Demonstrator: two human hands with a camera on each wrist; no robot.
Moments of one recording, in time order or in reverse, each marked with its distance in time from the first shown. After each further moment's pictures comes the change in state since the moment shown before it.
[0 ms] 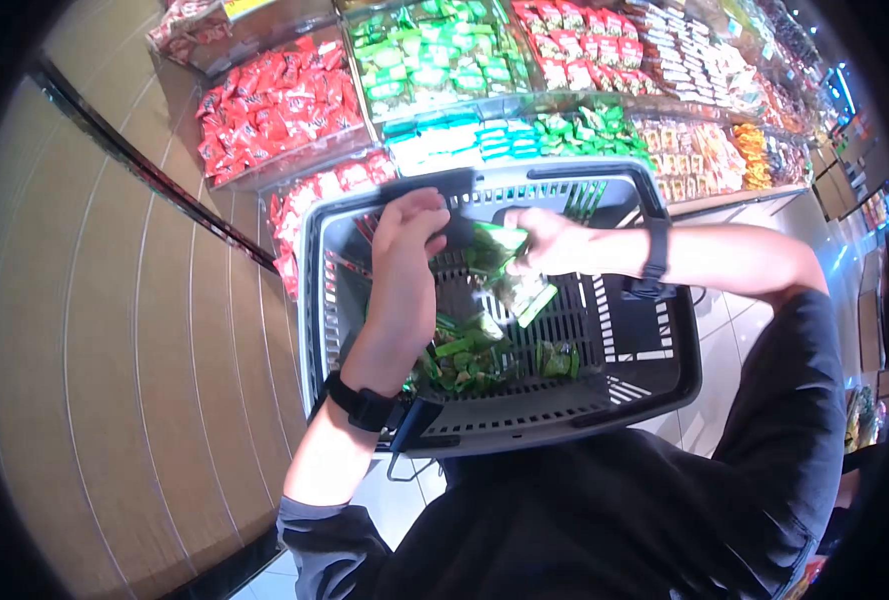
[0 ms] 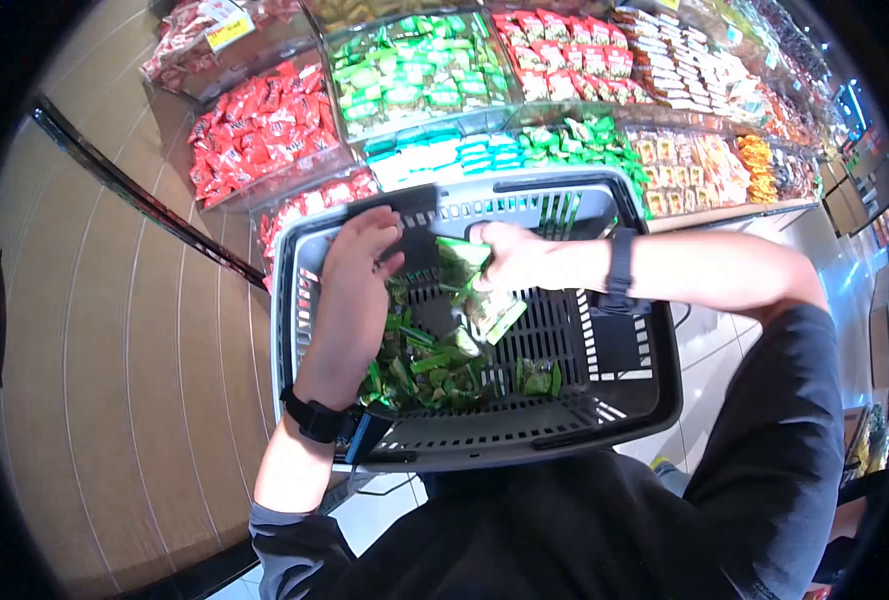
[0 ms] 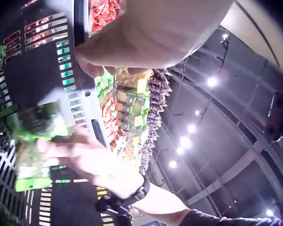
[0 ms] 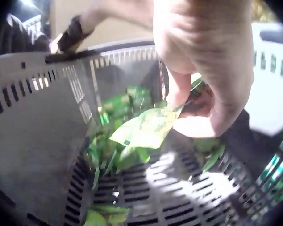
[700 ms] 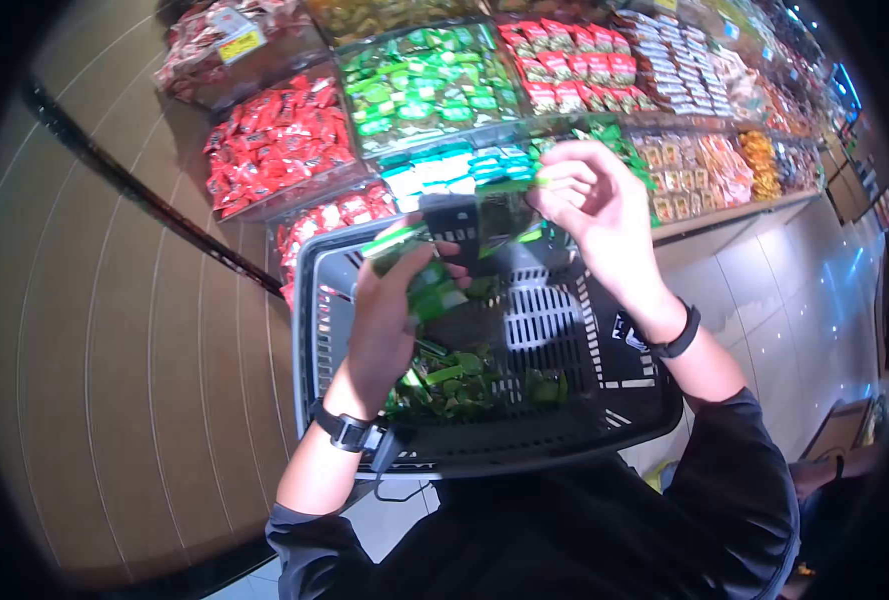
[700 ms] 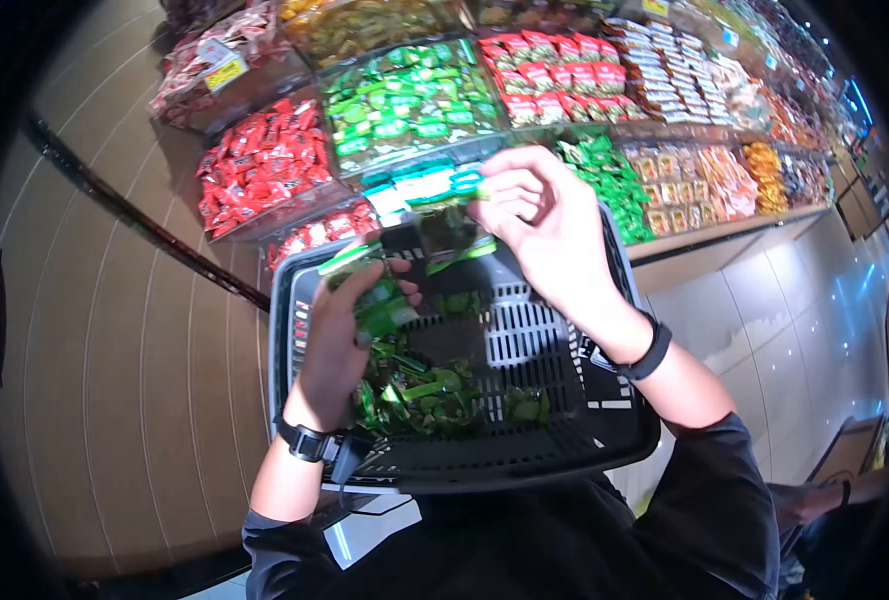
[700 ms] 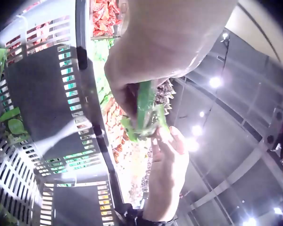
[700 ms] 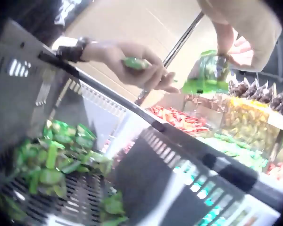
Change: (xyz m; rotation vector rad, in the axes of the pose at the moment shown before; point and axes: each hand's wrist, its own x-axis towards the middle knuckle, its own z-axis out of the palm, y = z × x) left_hand -0.006 0.014 0.013 -0.150 -0.185 -0.169; right_hand -0.070 -0.050 -0.051 0.667 0.748 -0.569
